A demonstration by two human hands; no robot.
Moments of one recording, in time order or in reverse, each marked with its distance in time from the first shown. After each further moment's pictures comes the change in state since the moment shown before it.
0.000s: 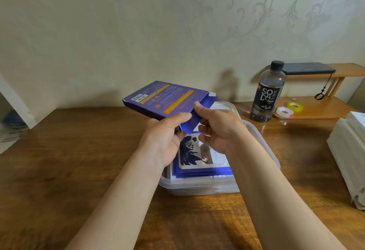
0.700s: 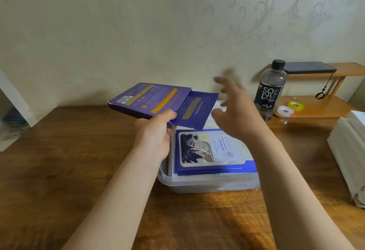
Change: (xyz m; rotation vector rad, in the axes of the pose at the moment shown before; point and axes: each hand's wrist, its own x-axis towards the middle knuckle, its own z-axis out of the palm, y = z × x) left_hand 0.005 0.007 -0.010 -0.009 0.261 0.027; right_hand -0.009 -0.020 -0.031 -0.955 0.200 -0.694
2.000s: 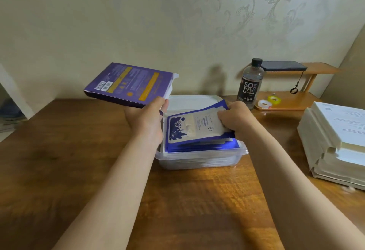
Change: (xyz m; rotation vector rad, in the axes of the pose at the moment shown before) left_hand -0.023 -0.006 0.000 -0.149 0.036 0.274; right_hand -0.024 0.029 -0.017 0.234 -0.077 0.636
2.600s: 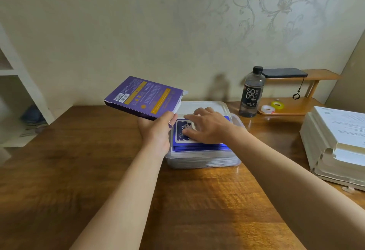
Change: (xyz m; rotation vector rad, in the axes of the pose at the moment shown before) left_hand -0.015 -0.004 -0.016 0.066 -0.039 -0.006; right_hand -0.005 -0.005 0.043 -0.953 -0.217 -0.799
